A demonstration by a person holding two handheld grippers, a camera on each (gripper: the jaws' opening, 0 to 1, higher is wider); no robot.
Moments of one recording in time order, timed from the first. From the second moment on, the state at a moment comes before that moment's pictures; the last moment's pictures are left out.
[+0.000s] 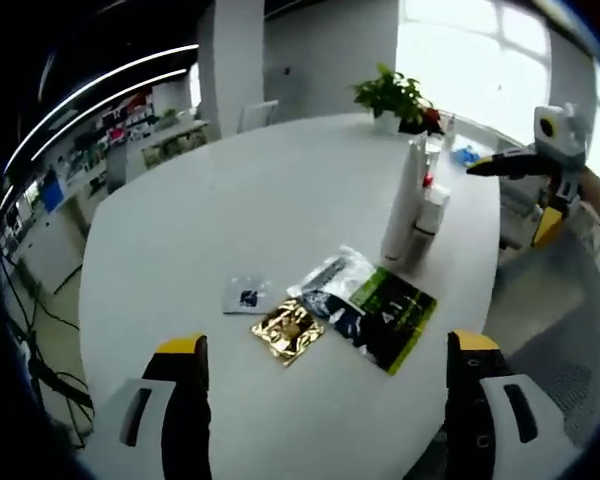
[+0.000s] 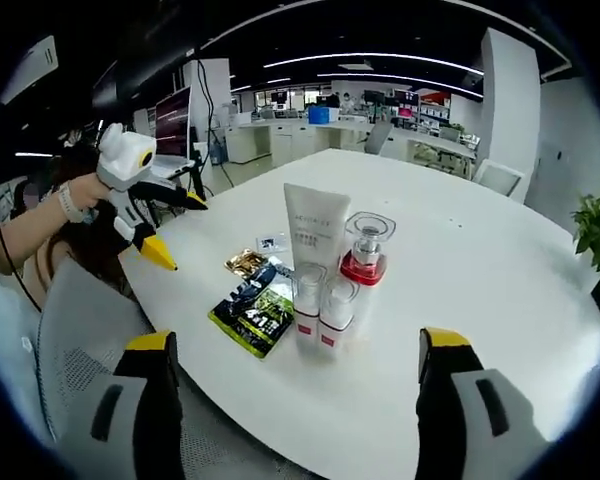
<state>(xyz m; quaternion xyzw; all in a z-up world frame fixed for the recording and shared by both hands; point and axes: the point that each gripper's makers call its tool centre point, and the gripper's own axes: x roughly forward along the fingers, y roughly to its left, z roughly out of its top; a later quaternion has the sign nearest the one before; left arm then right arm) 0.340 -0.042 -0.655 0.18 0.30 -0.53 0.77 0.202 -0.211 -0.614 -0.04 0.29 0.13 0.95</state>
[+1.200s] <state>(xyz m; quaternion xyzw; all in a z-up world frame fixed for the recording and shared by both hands) 0.450 -0.086 -0.730 0.25 0.36 -0.46 0.77 0.196 -0.230 -0.621 0.03 0.30 0.09 0.95</state>
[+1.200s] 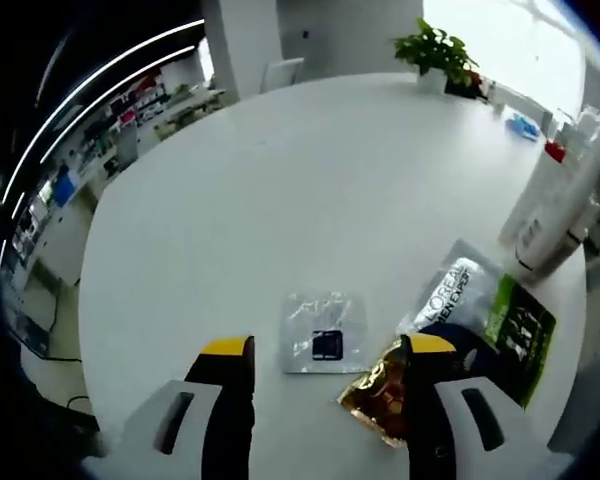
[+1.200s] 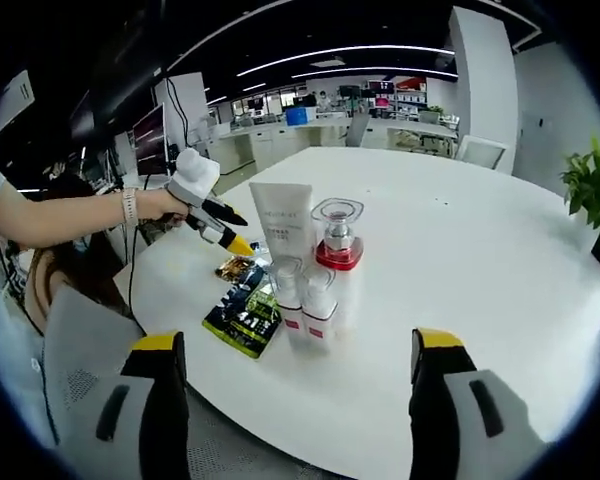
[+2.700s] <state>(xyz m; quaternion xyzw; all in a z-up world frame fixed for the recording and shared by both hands) 0.453 -0.096 -0.747 0.25 0.40 -0.46 0.75 0.194 -0.231 -0.625 0.06 0.30 0.09 0.95</state>
